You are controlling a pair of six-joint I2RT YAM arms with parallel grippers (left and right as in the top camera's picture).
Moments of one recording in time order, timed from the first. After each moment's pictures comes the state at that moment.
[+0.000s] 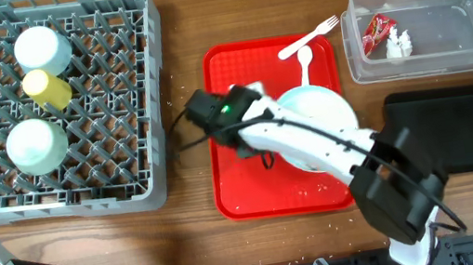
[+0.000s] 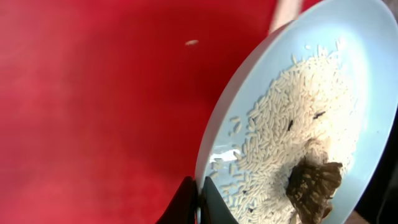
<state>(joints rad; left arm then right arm) 0.65 1.59 1.51 -0.67 0.31 -0.73 0.83 1.96 1.50 -1.21 0.41 0.76</state>
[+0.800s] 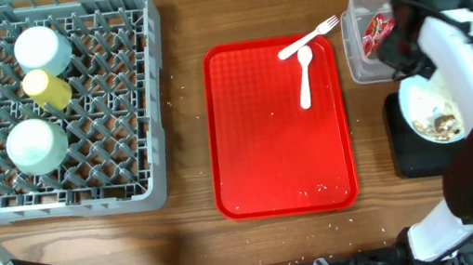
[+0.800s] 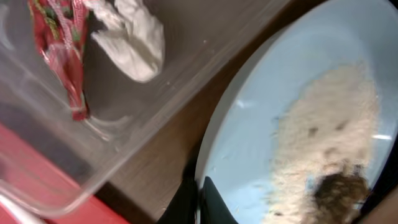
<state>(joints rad) 0.65 1.59 1.51 -0.67 0.31 -0.73 -0.09 1.78 1.50 -1.13 0.27 0.68</state>
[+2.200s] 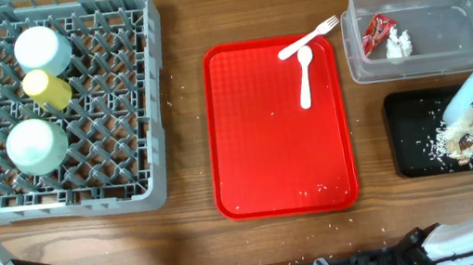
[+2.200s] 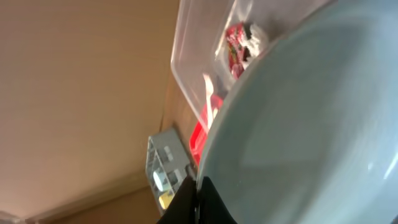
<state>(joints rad) 0.65 1.59 1.51 -0.67 0.31 -0.73 -0.95 1.74 1.50 -1.23 -1.04 0.14</state>
